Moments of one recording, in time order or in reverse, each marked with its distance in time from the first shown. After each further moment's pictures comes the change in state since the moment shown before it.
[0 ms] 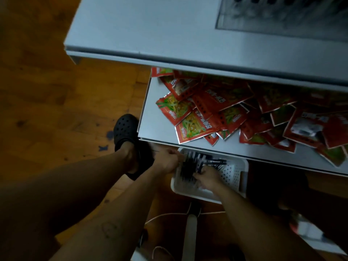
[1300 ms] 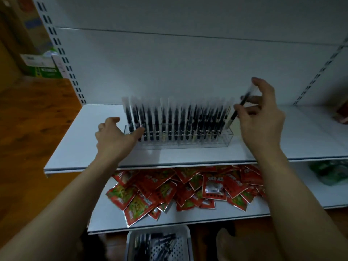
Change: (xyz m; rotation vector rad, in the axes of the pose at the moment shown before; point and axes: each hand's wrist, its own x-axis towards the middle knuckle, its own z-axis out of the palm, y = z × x) left_hand -0.199 0.256 -0.026 0.170 0.578 0.849; right_hand -0.311 -0.125 -0.348 0.219 1.365 -1.010
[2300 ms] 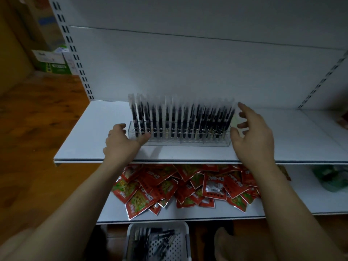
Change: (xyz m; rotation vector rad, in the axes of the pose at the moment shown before) left_hand -0.019 -0.020 0.003 -0.117 -0.049 -0.062; right_hand -0.031 0.015 -0.003 -0.180 -0.228 -0.006
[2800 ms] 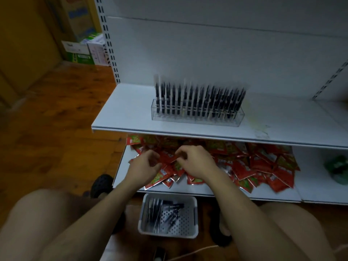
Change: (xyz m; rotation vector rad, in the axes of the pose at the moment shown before) left_hand -0.106 -0.086 0.000 0.255 -0.273 0.126; right_hand -0.113 -0.063 0.080 -0.125 -0.789 -0.061
